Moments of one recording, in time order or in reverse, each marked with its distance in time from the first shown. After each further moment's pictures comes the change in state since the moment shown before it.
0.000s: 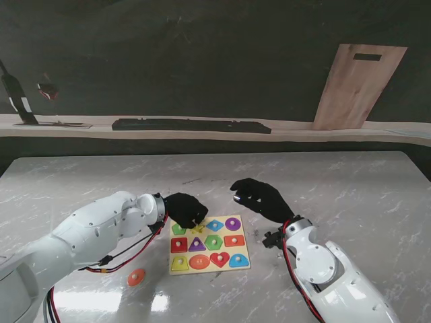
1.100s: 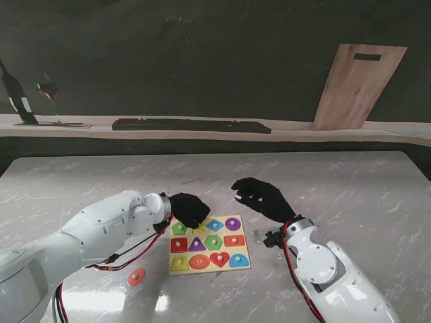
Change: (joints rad) left arm -0.028 -0.044 0.051 0.038 -0.054 0.083 -0.045; right arm -0.005 0.000 0.009 -0.005 0.000 -0.001 -0.003; left_hand -0.003 0.026 -0.060 -0.001 0.000 0.021 0.040 0.042 0.001 0.000 0.042 -0.032 0.020 0.001 0.012 -0.012 0.036 0.000 0.034 -0.006; right_hand 0.000 0.000 0.000 0.000 0.000 0.000 0.000 0.000 0.000 0.000 0.000 0.000 0.000 0.000 0.000 0.000 0.000 0.000 0.000 0.000
